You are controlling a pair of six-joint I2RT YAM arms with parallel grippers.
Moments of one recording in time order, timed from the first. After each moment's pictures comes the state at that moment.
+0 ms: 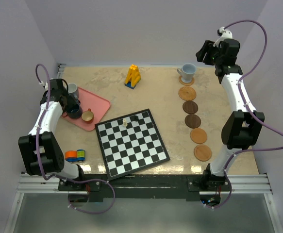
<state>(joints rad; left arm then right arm) 0.19 1.46 1.09 -0.50 -0.21 -0.47 -0.05 1.81 1.72 -0.19 -0.21 0.22</state>
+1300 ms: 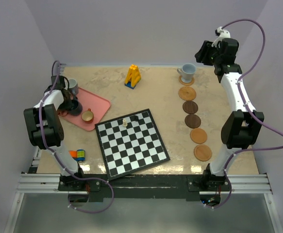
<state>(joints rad) 0.25 1.85 1.28 -0.48 -0.21 -0.09 -0.05 1.82 1.75 -0.24 -0.22 0.20</state>
